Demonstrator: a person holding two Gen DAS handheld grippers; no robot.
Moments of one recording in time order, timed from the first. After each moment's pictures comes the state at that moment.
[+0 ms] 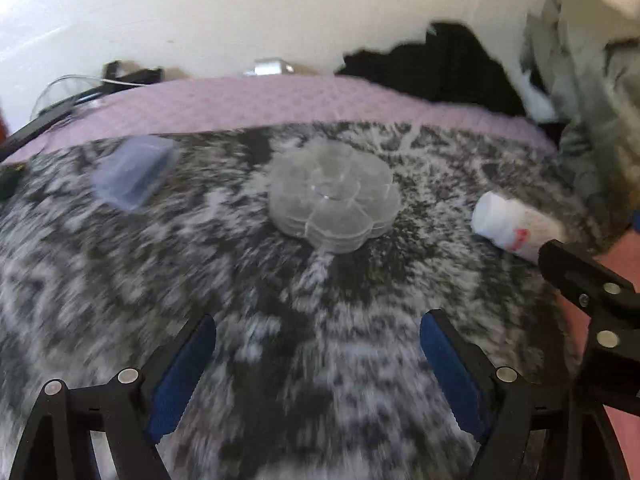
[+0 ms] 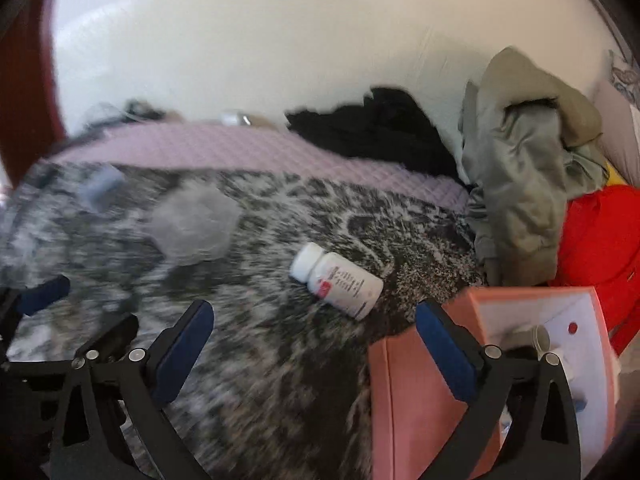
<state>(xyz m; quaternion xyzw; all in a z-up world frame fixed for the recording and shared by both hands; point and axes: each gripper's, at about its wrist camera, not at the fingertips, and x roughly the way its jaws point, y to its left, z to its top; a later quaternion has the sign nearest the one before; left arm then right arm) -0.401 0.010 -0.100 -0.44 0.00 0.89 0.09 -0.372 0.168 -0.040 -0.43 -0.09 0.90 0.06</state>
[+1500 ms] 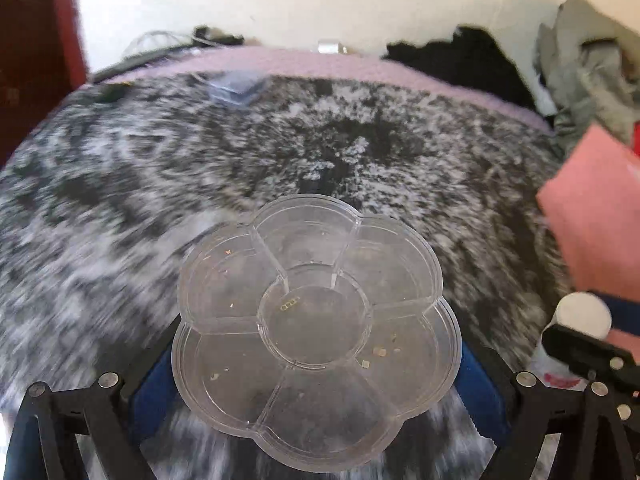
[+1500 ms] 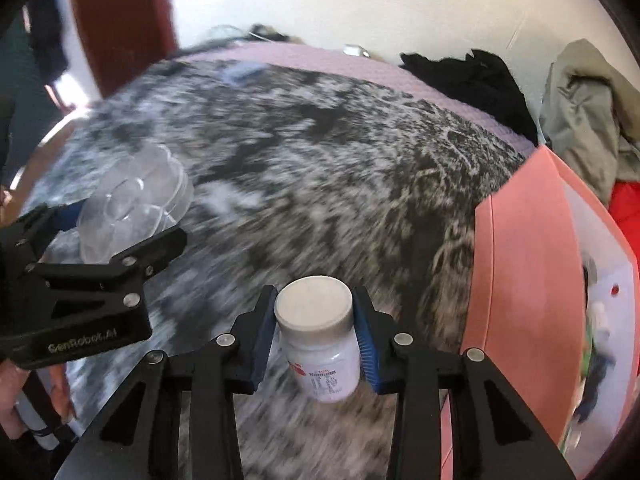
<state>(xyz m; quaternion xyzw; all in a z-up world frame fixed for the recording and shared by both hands) -0.200 -0.031 -0.064 -0.43 -0.07 0.90 0.02 -0.196 0.144 -0.038 -0.49 -0.10 0.86 -0.13</state>
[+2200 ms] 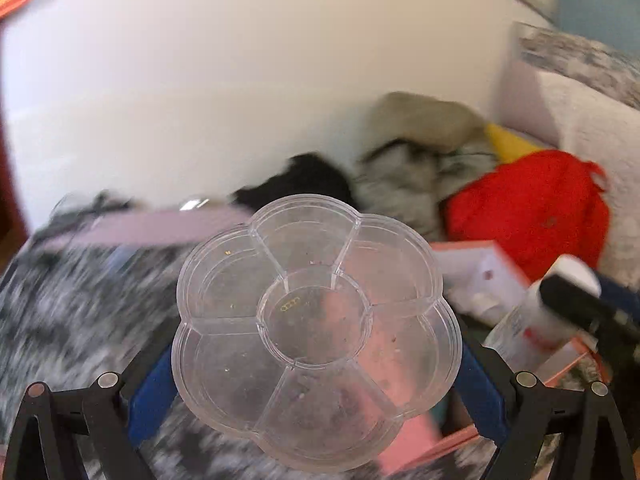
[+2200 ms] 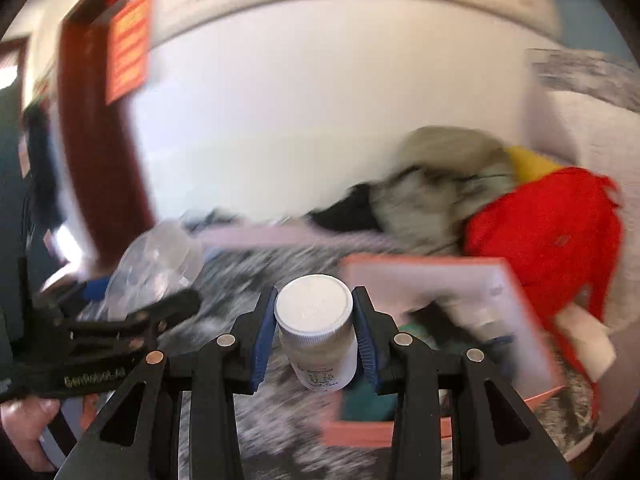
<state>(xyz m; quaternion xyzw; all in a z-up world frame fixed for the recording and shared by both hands) -0.130 0.146 0.124 -0.27 -0.01 0.95 0.16 -0.015 0.315 0.154 -0.23 0.04 0.97 -0.02</state>
